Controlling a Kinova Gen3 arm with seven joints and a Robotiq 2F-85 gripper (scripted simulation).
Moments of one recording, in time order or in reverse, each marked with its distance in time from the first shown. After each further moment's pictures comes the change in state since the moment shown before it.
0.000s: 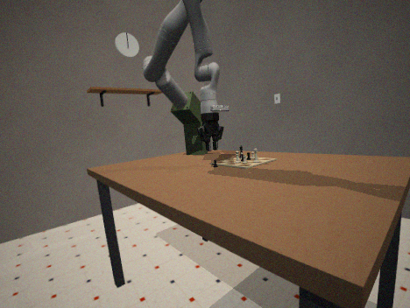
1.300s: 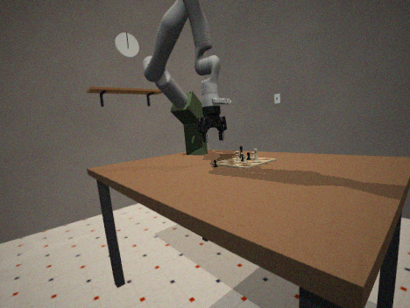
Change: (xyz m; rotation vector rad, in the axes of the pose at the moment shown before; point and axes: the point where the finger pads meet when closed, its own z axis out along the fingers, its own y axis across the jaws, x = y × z) arm 0.007 -0.007 -0.027 0.009 0.013 -0.010
